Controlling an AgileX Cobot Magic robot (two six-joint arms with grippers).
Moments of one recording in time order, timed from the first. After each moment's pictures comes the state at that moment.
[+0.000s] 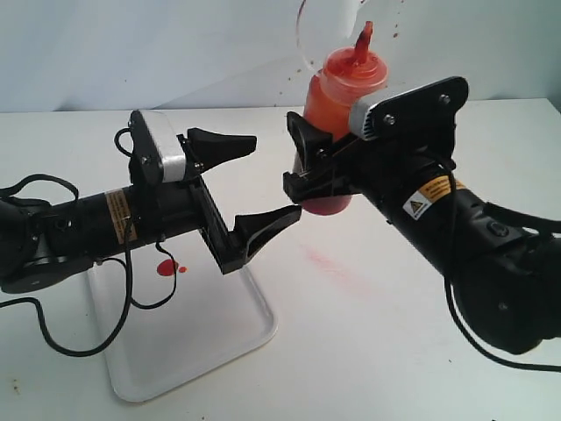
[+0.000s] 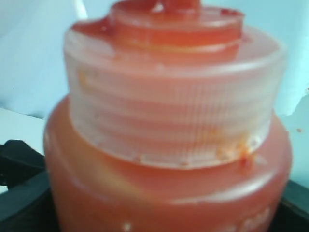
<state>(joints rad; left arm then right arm) -0.35 1.90 -0.74 0.83 -1.14 -0.25 0.67 1.62 -0.63 0.24 -0.94 -0.18</state>
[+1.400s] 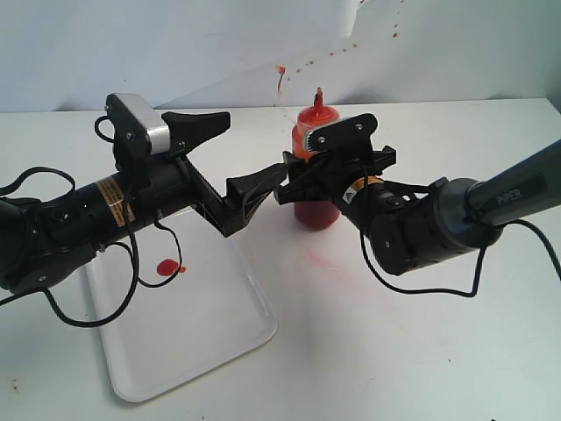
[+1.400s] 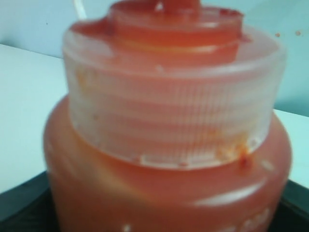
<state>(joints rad) -0.35 1.90 -0.74 0.62 -1.14 -0.25 0.51 2.17 -1.04 0.17 -0.82 -0.17</state>
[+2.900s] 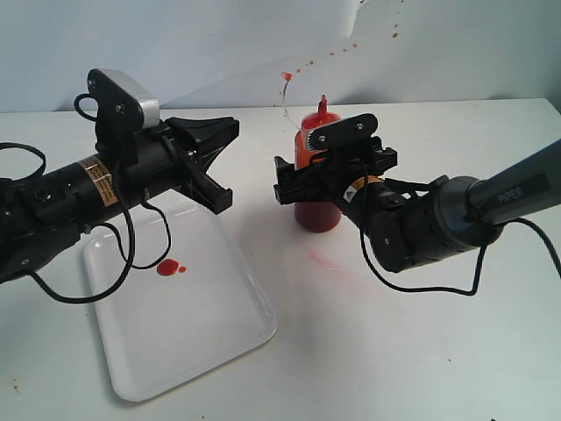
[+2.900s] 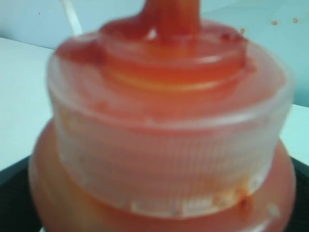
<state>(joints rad) -0.35 1.79 -0.74 0.54 -0.94 -0.25 0.51 2.17 -1.04 0.20 -0.79 -0.18</state>
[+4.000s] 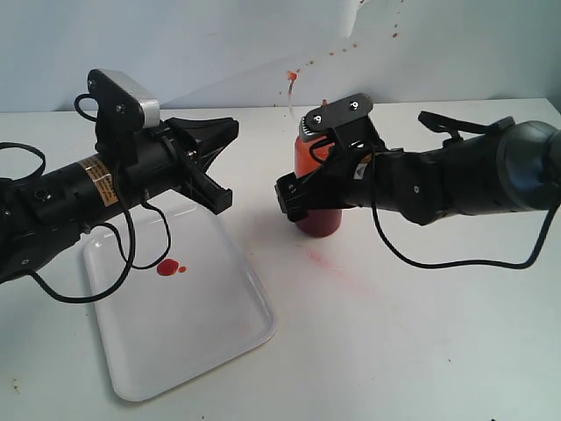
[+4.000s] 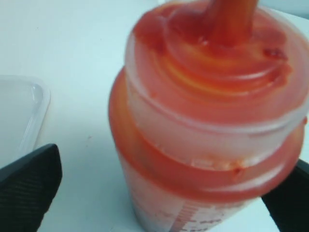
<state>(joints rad) -0.35 1.79 -0.74 0.54 -0.93 -0.24 0.51 1.93 -1.04 0.16 -0.16 -0.18</state>
